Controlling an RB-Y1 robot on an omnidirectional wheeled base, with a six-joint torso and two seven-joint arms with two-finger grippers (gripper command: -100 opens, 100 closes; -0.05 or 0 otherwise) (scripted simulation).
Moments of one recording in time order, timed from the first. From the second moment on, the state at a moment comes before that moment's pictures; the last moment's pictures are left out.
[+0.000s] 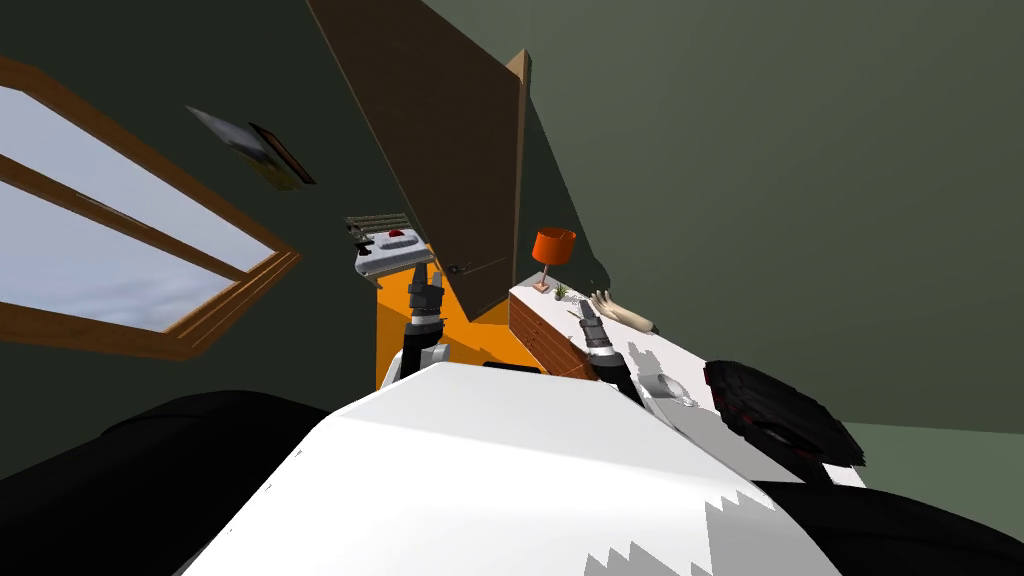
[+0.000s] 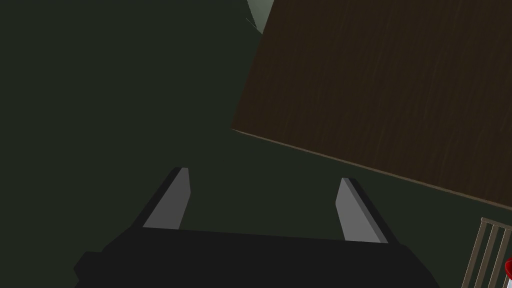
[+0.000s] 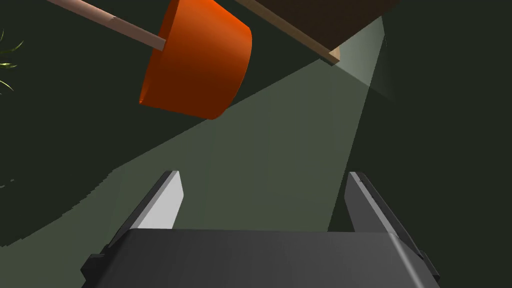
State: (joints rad) left arm 0.53 -0.03 0.05 -2.28 -0.11 -0.50 0.01; right arm 0.58 -0.40 0.10 -2.10 -0.01 -0.47 0.20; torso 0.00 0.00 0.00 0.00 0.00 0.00
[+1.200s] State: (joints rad) left arm 0.53 -0.03 0.05 -2.28 -0.11 -0.50 0.01; right arm 0.66 -0.72 0.17 -1.80 0.04 -0.50 0.26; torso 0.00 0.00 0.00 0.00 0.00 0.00
